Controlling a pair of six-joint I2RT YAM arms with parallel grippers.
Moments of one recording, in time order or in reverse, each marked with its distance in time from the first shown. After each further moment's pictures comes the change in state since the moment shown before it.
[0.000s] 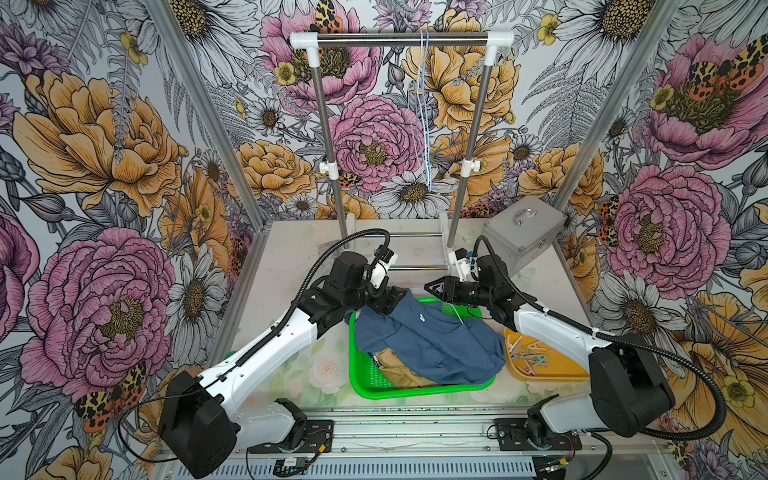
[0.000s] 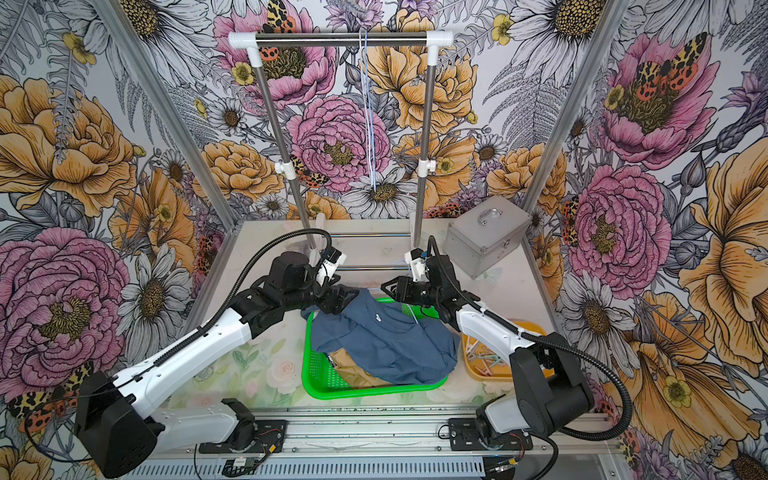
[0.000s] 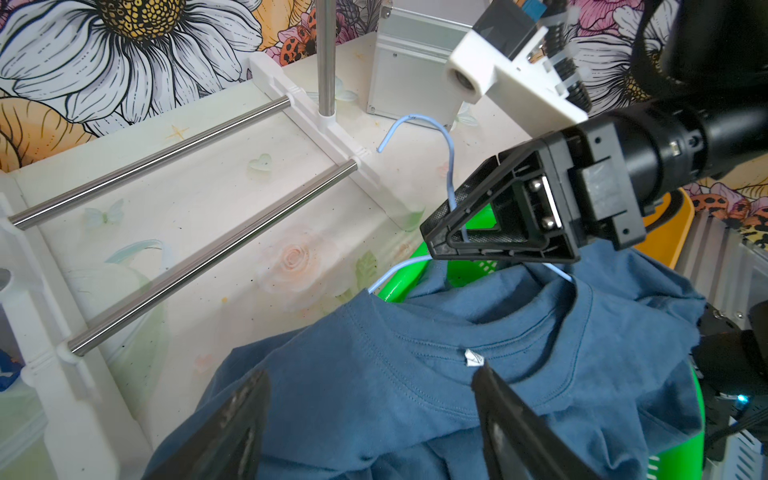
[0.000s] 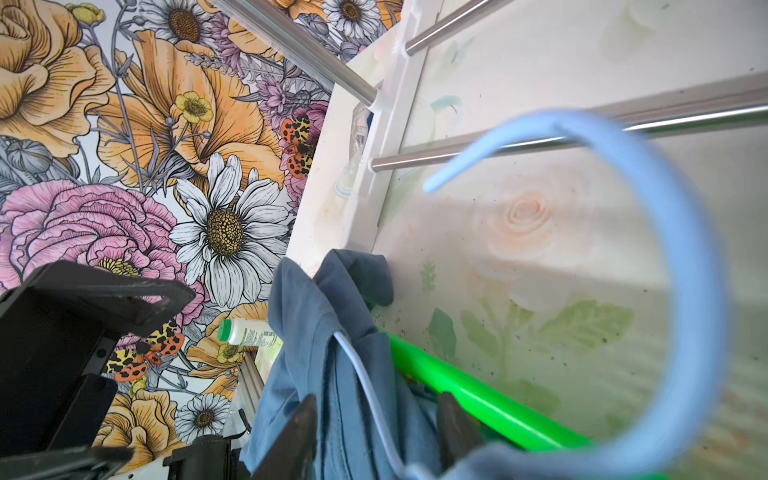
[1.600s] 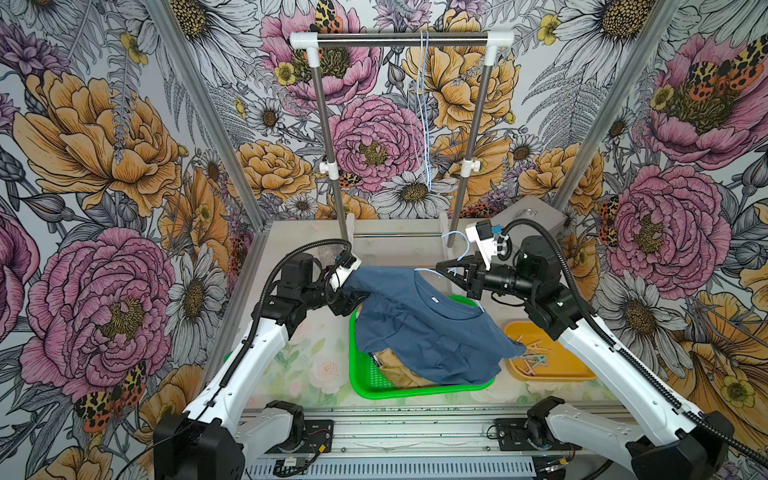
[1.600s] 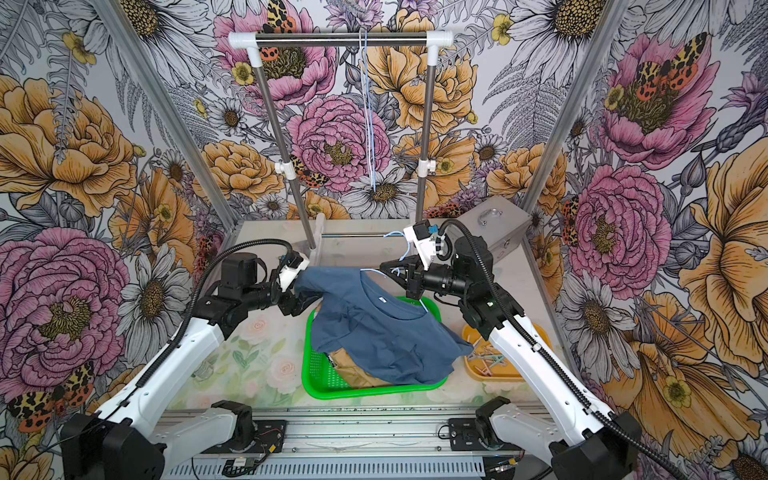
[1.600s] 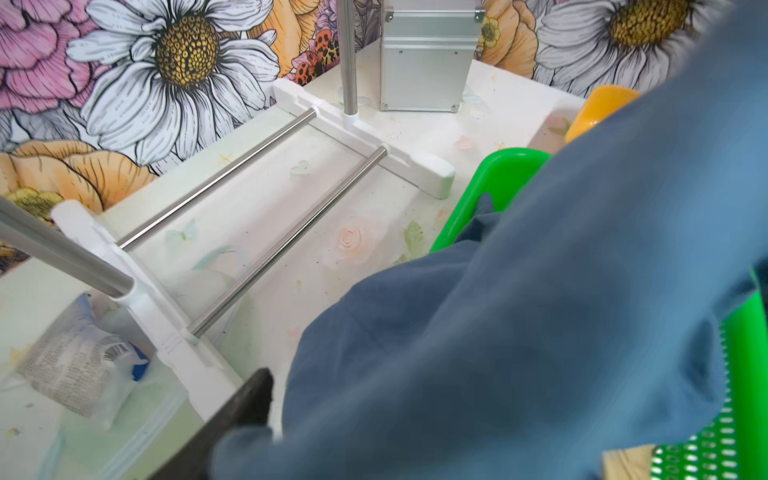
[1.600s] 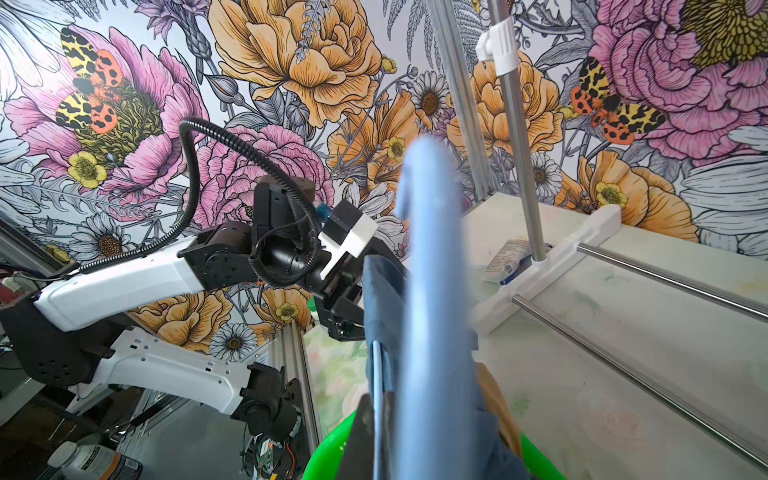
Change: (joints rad) left arm 0.383 -0.121 -0.115 -0.058 0.370 0.431; right arm 0.032 -0.339 0.251 -0.229 -0.177 -0.365
